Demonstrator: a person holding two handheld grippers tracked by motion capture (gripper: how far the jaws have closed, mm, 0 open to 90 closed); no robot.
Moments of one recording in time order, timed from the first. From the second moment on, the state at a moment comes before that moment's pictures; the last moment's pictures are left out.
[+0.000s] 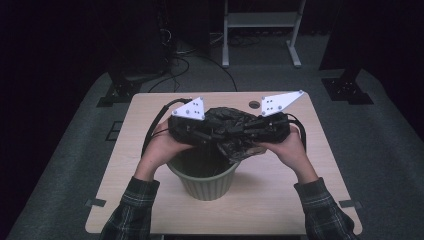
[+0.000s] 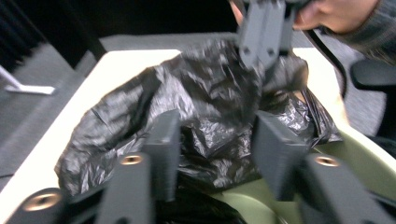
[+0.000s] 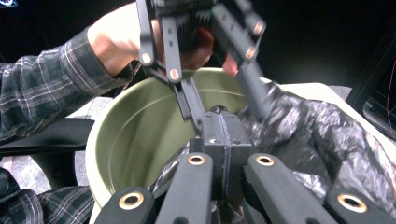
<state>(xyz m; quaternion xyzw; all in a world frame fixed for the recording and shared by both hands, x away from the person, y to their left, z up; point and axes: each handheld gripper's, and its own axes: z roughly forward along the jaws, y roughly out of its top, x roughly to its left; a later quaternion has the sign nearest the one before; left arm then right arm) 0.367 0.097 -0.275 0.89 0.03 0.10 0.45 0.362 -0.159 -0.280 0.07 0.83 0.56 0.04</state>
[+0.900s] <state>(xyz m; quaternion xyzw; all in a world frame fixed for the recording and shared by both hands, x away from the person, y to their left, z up) 0.385 0.143 -0.279 0.87 0.15 0.08 0.47 0.353 -0.219 -0.285 0.15 0.80 0.57 0.09</state>
